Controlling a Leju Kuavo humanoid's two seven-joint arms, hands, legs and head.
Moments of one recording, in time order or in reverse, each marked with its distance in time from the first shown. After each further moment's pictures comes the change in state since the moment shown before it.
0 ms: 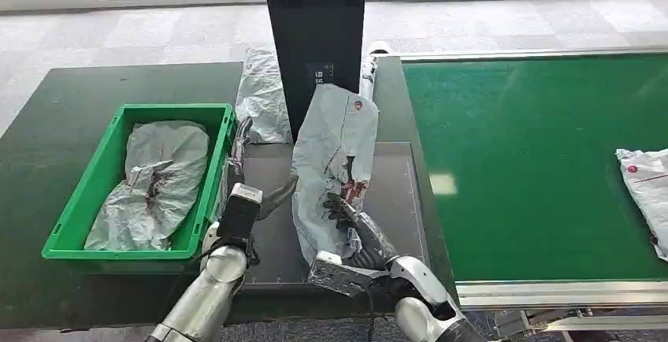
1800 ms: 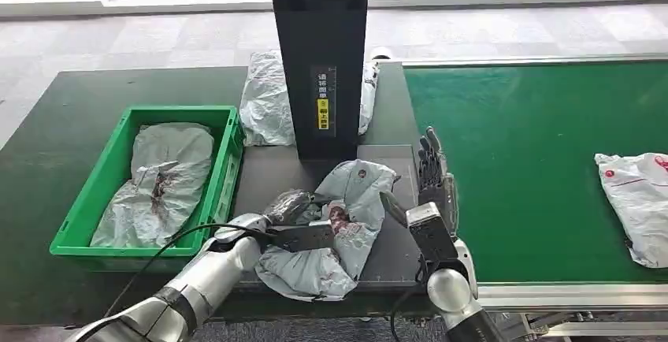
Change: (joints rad) left arm -0.279 0.057 -0.134 0.581 -0.613 -0.514 0.189; right arm 0.032 0.049 -0.282 -0.068 -0.404 -0.302 -0.371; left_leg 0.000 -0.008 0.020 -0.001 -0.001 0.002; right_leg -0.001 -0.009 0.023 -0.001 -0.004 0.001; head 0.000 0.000
